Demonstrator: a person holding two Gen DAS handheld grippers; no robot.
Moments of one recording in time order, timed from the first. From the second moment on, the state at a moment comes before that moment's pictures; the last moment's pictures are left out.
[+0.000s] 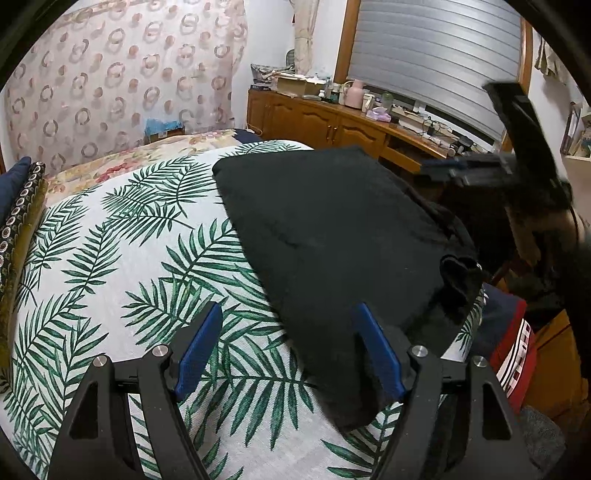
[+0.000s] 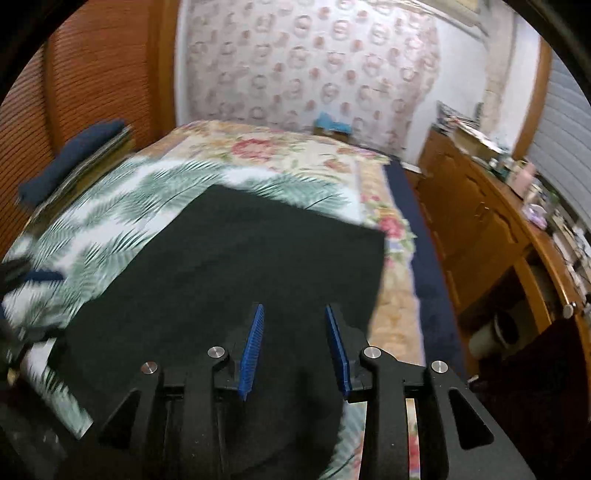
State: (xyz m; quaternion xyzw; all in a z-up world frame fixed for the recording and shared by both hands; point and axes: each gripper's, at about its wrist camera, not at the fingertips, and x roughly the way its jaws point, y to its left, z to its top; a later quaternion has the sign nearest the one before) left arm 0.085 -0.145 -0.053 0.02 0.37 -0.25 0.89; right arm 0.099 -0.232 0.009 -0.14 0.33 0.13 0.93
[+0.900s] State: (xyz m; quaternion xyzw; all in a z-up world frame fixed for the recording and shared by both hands) left arm 0.081 -0.160 -0.060 0.03 0.38 -0.26 0.89; right arm 0.036 -0.252 -0.008 -0.03 0.38 0.13 0.92
